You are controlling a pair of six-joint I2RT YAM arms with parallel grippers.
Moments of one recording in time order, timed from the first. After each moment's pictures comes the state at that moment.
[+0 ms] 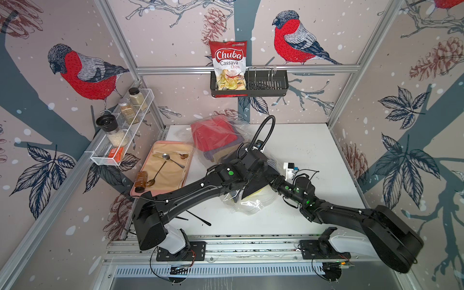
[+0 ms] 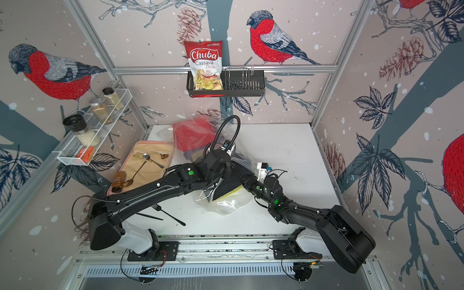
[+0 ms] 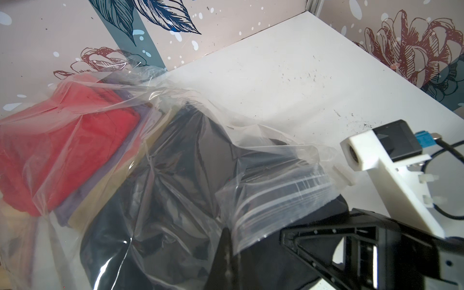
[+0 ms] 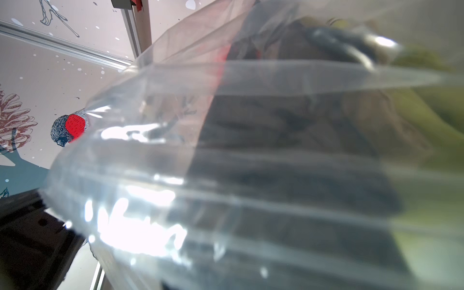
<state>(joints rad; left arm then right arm) -1.00 1.51 1.33 -0.51 -0.42 -0.26 0.69 1.21 0.26 0.78 -0.22 1.17</state>
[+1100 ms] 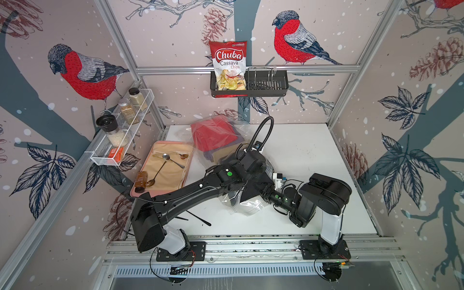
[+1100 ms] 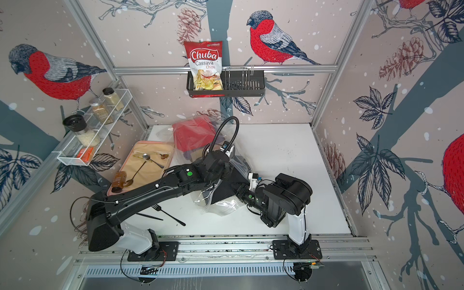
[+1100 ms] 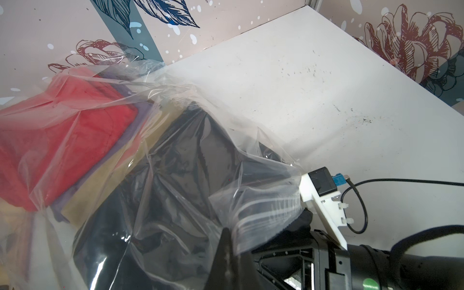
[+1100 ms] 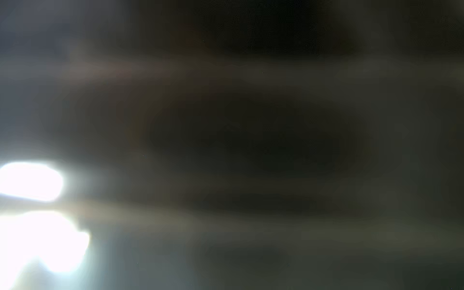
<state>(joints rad) -1.00 1.49 1.31 -0.52 -0.40 -0.27 0.81 1.94 0.24 1.56 -0.19 1.29</state>
